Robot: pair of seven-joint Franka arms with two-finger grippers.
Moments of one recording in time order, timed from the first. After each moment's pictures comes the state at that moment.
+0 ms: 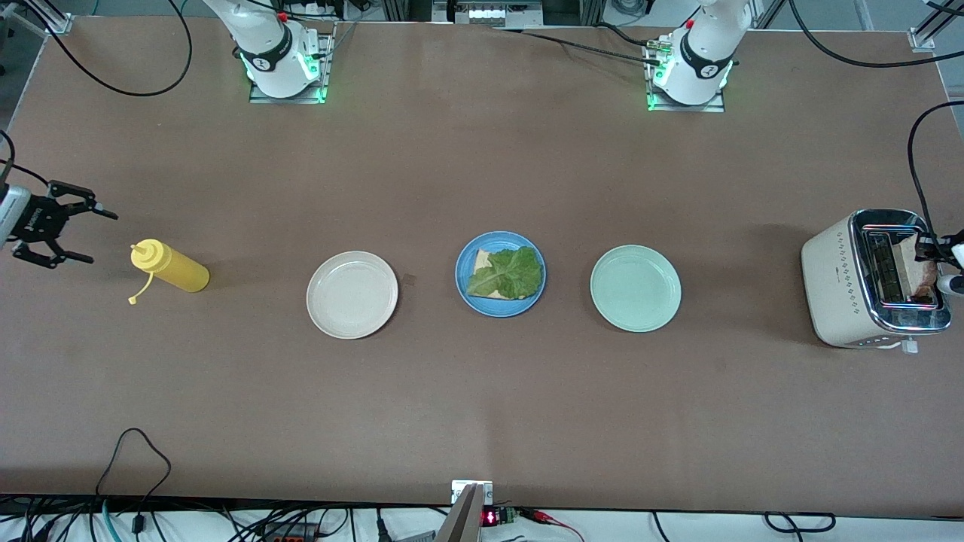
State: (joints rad) left arm 0.41 0.36 -0.11 -1.55 0.25 1.74 0.54; right arm -0.36 0.35 -0.20 -1.84 0.62 1.79 -1.83
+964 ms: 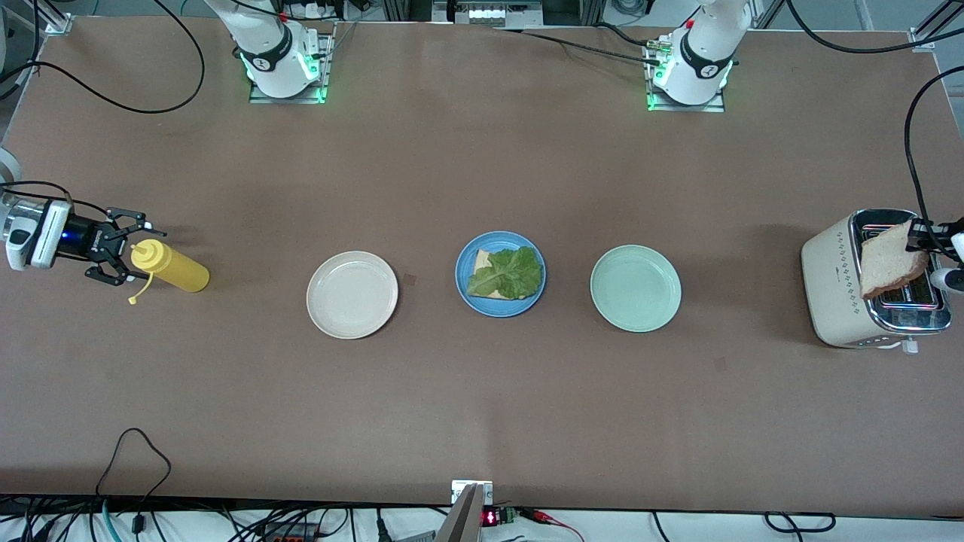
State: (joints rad) left arm 0.40 0.36 -0.24 -1.41 0.25 1.53 0.46; right arm -0.46 0.63 -0.20 -1.79 1.00 1.59 -2.24
